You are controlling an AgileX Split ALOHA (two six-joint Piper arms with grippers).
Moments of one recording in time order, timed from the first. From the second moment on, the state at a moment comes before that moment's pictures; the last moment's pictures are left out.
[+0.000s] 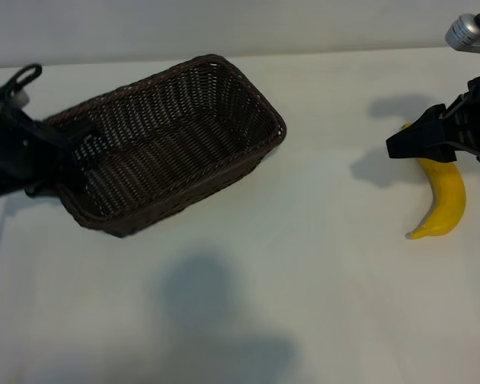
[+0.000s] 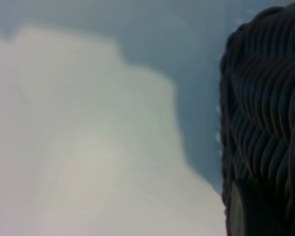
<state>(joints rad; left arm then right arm) -0.03 1.73 -1.05 -0.24 0.72 -0.41 0.00 1.49 -0.92 0.92 0.85 -0.88</state>
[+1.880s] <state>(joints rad) -0.11 1.95 -1.27 -0.58 0.88 0.25 0.00 1.49 -0.92 0.92 0.86 -0.88</state>
